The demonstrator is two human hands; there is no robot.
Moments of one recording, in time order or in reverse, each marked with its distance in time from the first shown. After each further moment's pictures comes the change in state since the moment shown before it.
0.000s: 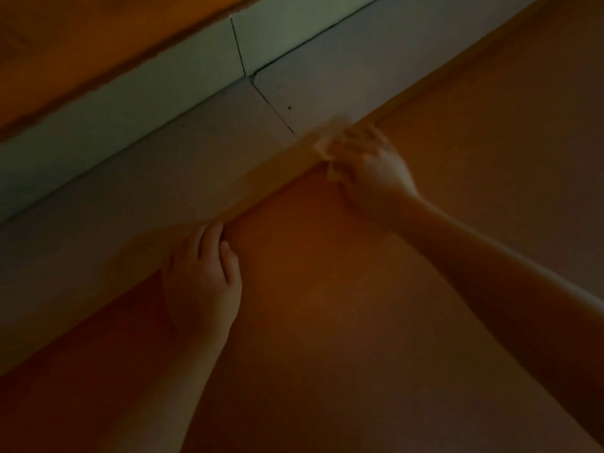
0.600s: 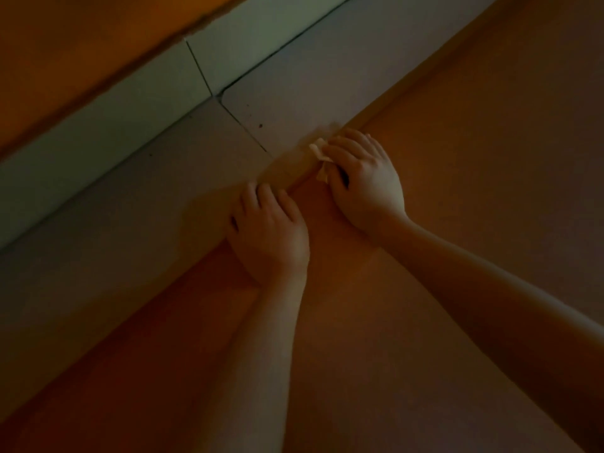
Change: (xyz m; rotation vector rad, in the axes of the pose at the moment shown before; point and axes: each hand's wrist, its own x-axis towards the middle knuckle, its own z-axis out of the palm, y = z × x) left_hand 0.060 0.119 0.050 -0.030 -0.080 -0.151; right_hand 0.002 0.021 0.015 0.078 0.291 0.175
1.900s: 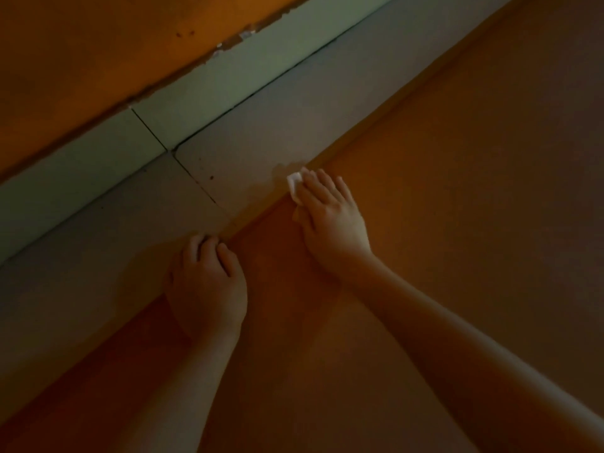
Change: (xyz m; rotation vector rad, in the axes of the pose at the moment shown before) left_hand 0.001 0.000 0.001 -0.049 0.044 0.038; right_hand 0.000 0.032 -0.026 0.031 -0.126 0.016
